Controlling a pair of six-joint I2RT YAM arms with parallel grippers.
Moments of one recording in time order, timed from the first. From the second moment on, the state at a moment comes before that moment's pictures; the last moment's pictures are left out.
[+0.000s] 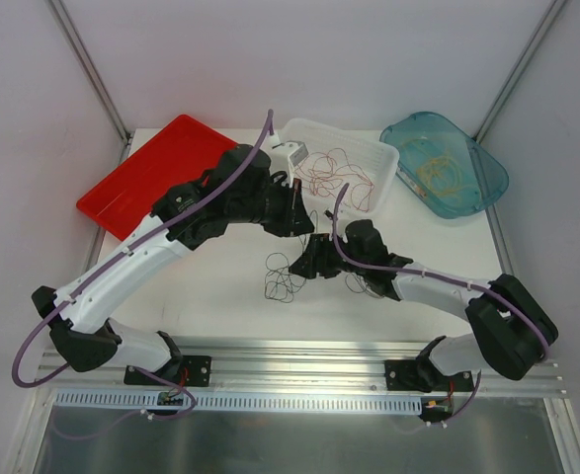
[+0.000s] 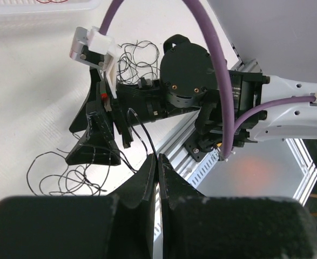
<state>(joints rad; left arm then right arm) -0.88 1.36 1.63 -0.81 0.19 -0.51 0.72 1.37 0.61 0.28 -0.37 0.66</state>
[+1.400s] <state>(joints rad) -0.87 1.18 1.55 -0.82 -0.14 -0.50 0.70 1.33 0.62 -0.13 -0.09 0.61</state>
